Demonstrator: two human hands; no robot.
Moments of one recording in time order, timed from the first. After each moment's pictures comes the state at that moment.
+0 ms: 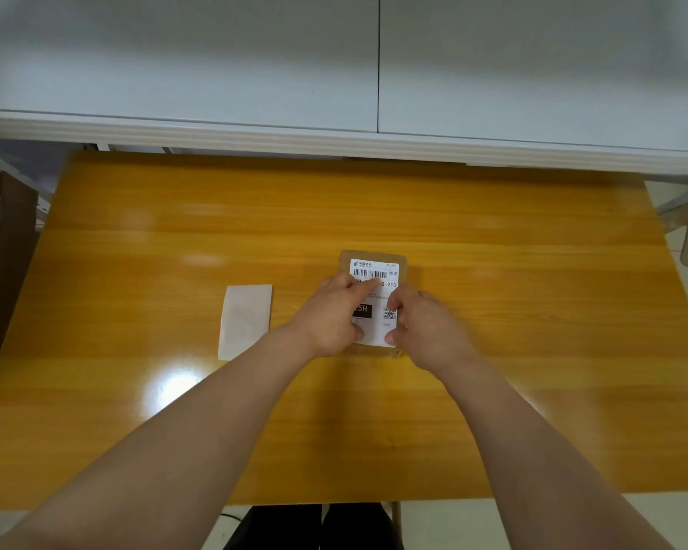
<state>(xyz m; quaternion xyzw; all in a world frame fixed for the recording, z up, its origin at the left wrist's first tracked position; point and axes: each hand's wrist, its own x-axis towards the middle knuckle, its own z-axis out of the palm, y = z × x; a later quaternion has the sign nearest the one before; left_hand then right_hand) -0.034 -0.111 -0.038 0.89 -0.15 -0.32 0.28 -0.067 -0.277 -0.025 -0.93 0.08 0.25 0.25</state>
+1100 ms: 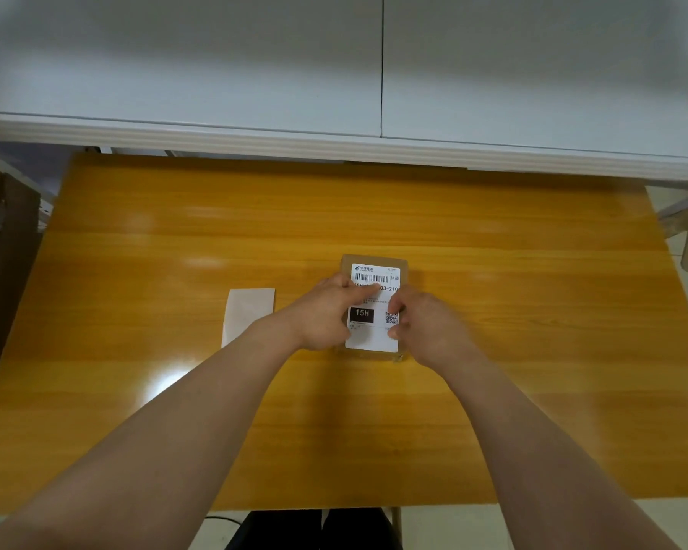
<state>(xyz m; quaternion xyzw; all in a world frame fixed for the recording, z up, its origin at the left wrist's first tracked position) -0.018 -0.094 -0.043 0.87 -0.18 -0.36 0.28 -0.058 -0.278 -0.030 -0.93 0.08 0.26 0.25</state>
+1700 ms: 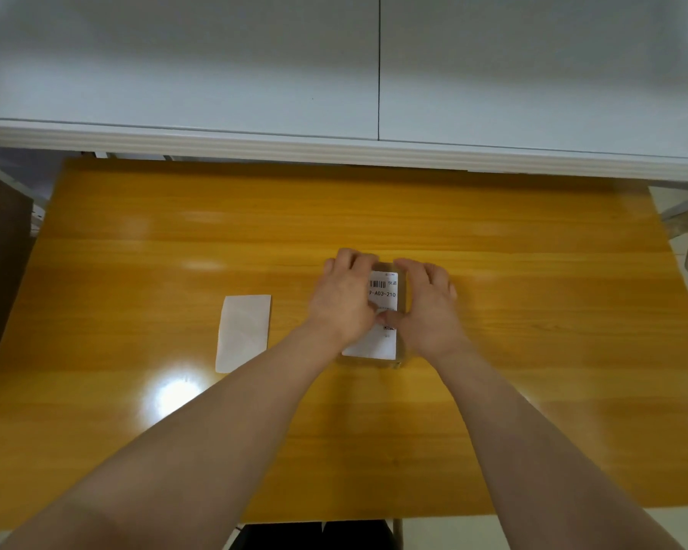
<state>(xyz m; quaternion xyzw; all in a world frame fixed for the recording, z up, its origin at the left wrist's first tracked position) -0.010 -0.136 -0.036 0.94 -0.10 -0.17 0.28 -0.040 -0.276 -0.032 -0.92 0.13 0.15 0.32</state>
